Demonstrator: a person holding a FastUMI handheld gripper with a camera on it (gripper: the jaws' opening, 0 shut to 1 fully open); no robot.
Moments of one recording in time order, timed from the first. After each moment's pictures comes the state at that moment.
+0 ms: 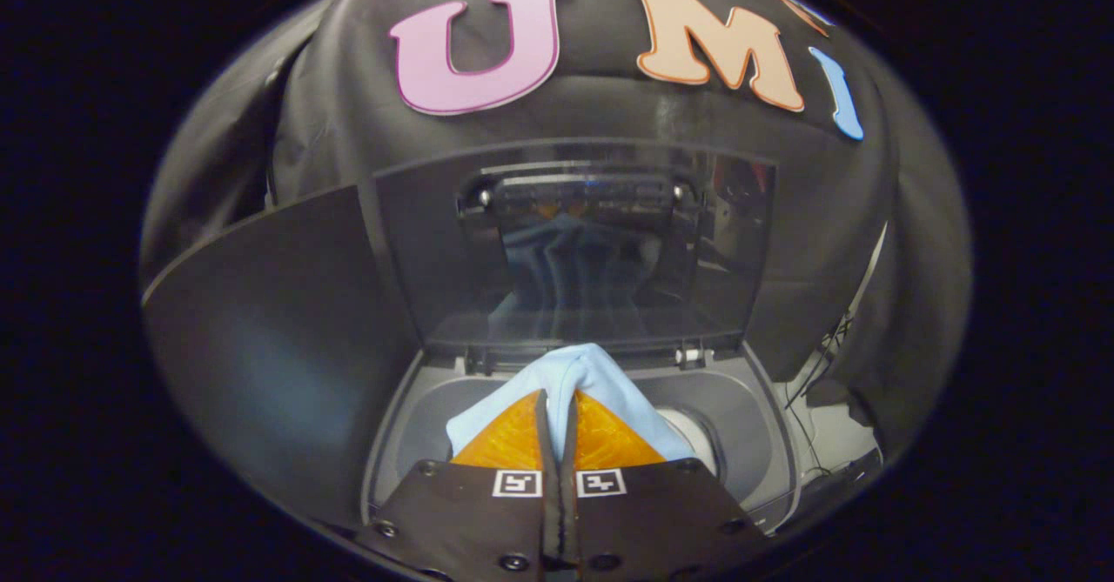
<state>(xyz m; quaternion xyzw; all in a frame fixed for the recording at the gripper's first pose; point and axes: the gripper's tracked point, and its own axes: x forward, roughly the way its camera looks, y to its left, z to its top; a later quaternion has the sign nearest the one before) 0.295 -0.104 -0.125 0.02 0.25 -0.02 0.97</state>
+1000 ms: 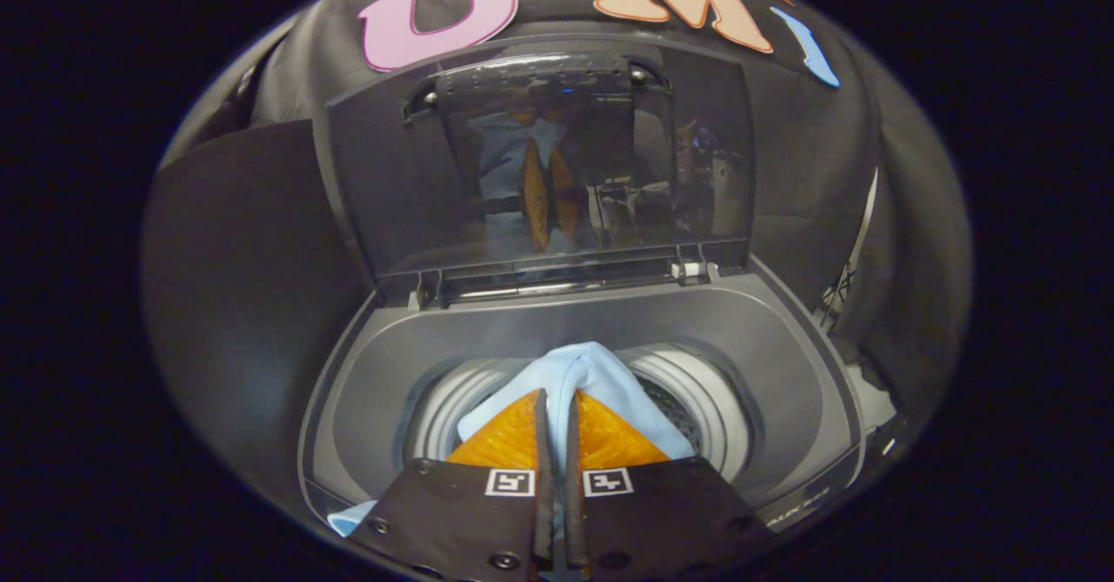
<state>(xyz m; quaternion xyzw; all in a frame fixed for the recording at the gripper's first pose) 0.279 -0.112 -0.206 0.06 0.29 -0.04 0.96</state>
